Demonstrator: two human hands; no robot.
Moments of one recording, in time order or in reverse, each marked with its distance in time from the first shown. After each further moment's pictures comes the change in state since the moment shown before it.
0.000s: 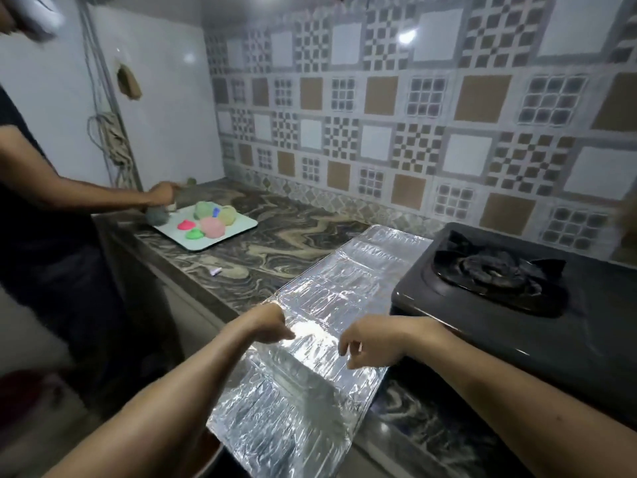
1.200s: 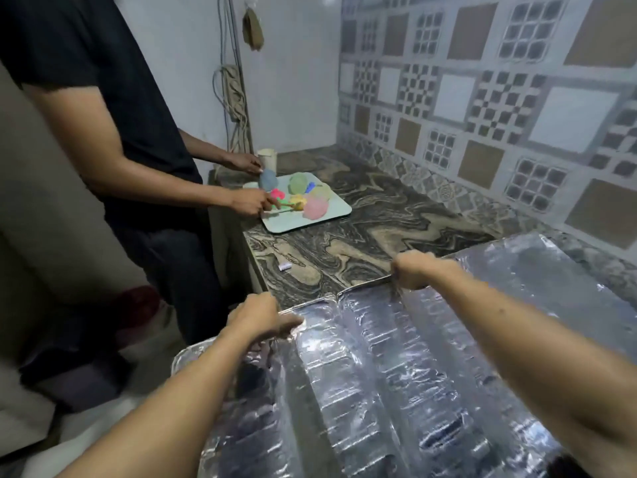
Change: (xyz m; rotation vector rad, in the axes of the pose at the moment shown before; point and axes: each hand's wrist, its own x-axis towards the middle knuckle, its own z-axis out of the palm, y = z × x) left_hand 0.122 -0.109 -0.022 -0.269 0.224 -0.568; right_hand 0.325 0.113 -0.124 -0.203 0.176 0.030
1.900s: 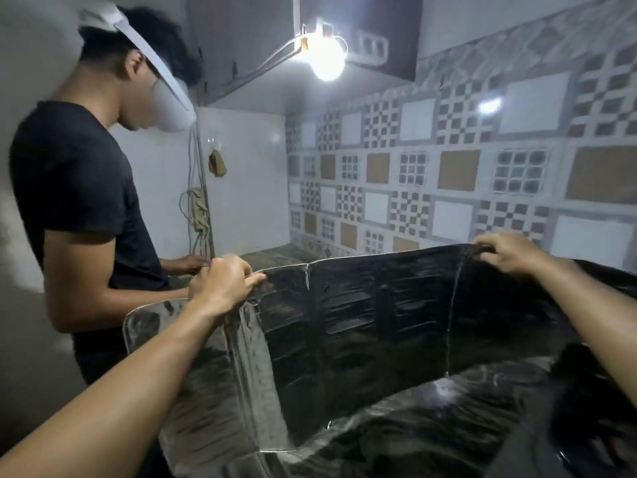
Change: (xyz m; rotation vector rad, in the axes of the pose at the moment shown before) left_hand -0.052 0.056 -0.176 -0.017 0.637 0.330; right_hand -0.183 0.163 -0.140 0.215 0.570 0.365
